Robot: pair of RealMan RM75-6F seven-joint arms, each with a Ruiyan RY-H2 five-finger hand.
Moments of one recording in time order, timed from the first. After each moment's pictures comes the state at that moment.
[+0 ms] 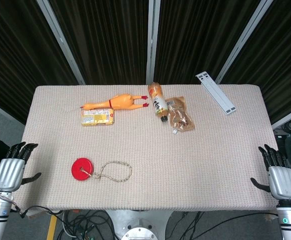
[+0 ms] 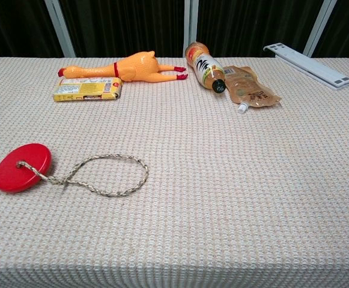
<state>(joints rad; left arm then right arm) -0.14 -1.29 -0.04 -1.43 1.52 1.48 0.03 0.08 -1.23 0.06 -1.44 -1.46 1.42 0.05</state>
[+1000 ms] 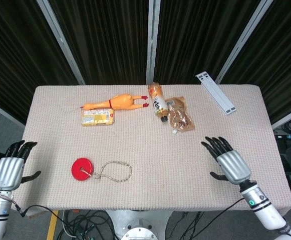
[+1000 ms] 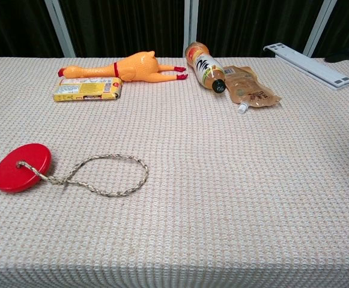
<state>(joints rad) -0.14 -1.30 -0.05 -1.42 1.52 1.49 0.03 0.37 -1.14 0.07 -1.70 -1.65 1.13 -0.08</state>
